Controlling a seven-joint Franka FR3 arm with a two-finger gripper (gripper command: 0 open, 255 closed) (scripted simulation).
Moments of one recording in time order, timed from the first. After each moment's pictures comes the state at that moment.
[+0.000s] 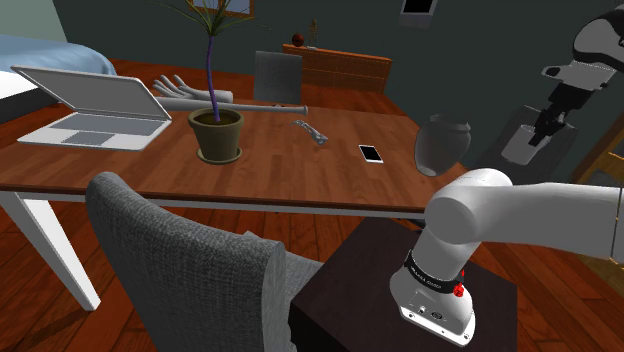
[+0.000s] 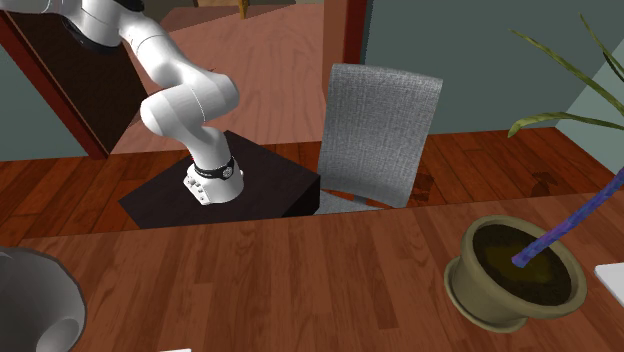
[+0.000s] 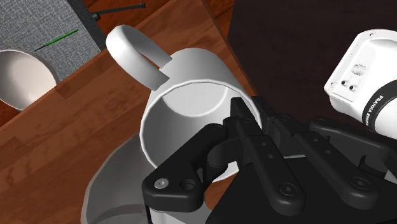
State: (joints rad) arm -0.25 -1.13 -0.98 -2.08 -0.82 1.37 -1.24
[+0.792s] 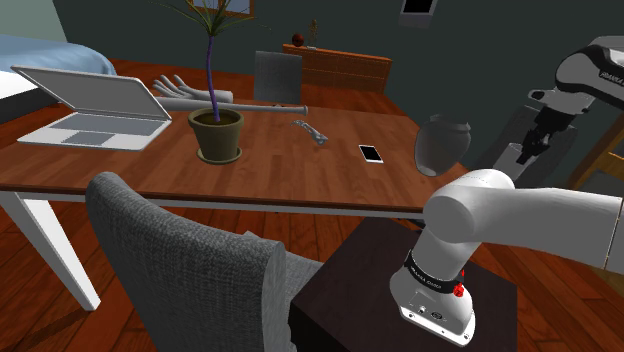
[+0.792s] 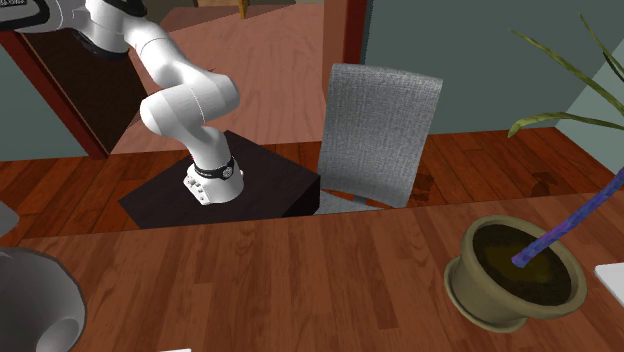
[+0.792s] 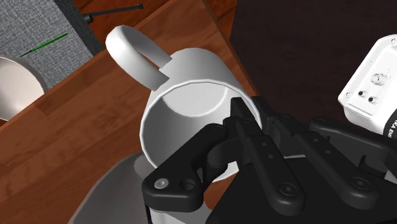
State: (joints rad) arm -0.29 -1.19 -1.06 -2.23 -0.90 1.47 -1.22
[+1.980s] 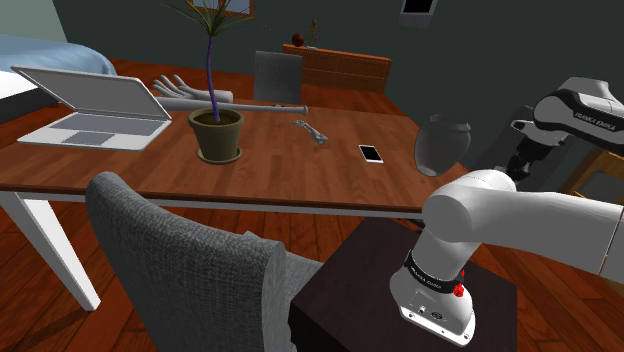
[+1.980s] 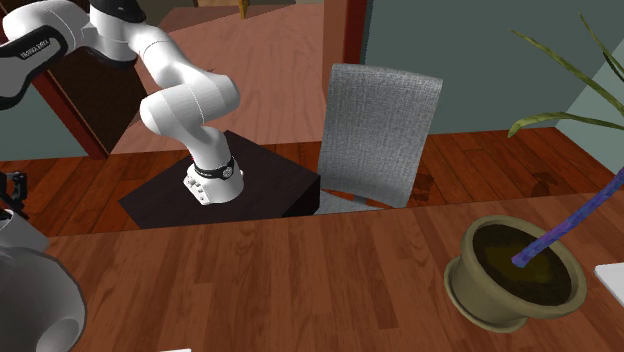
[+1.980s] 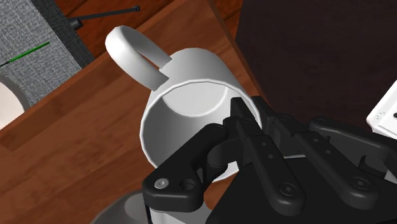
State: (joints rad) arm -0.31 -1.25 -1.23 -2.37 -1.05 1.61 -1.20
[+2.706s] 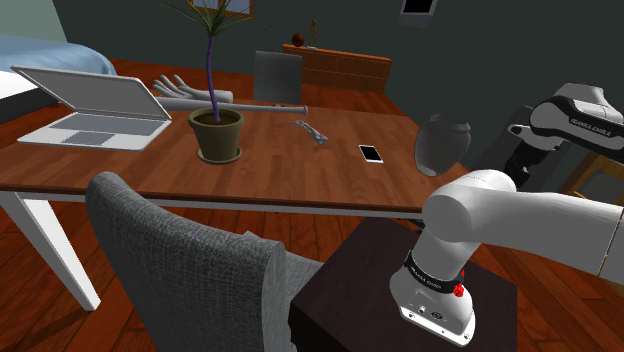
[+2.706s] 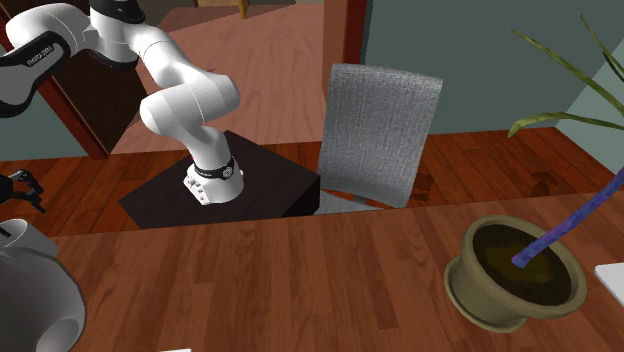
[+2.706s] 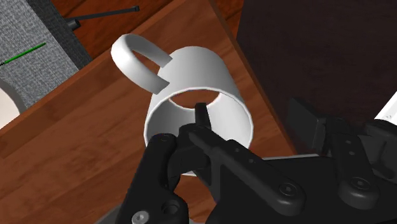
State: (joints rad) arm -0.31 -1.26 -1.26 -2.39 -1.08 1.64 -1.19
